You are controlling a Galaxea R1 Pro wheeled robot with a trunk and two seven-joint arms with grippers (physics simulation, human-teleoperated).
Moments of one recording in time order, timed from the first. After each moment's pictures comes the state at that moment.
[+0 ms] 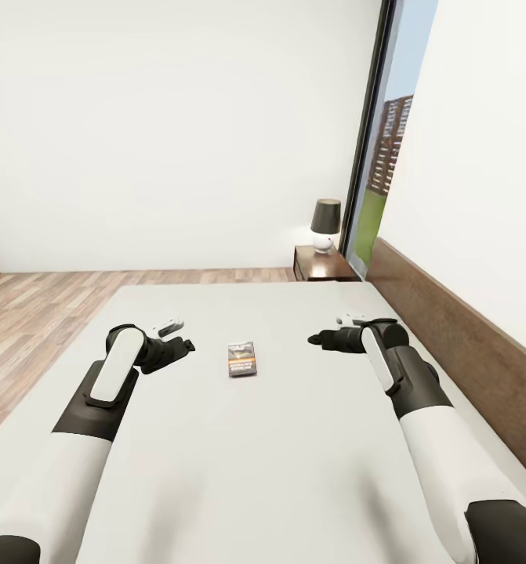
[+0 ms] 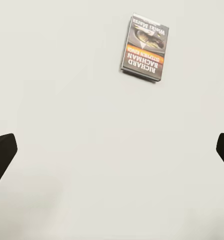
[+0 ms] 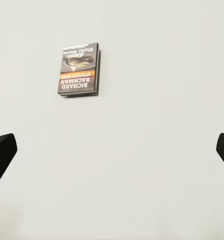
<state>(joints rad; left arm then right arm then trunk) -0.80 0.05 -0.09 -1.25 1.10 0.96 0.89 -0.90 -0.02 0.06 -1.03 -0.18 0.97 0.15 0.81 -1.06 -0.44</state>
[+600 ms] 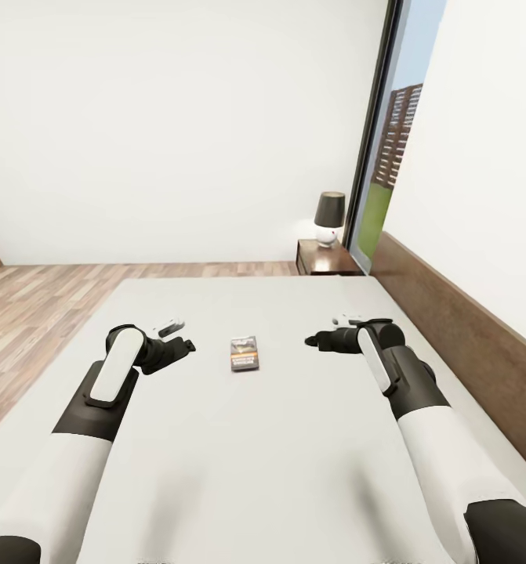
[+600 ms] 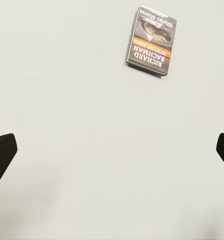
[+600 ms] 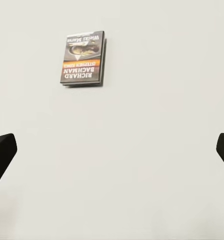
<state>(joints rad) -0.80 0.05 -0.08 -1.25 1.11 0.96 0.89 -0.90 -0.01 0.09 -1.03 -0.18 0.97 0.15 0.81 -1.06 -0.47</state>
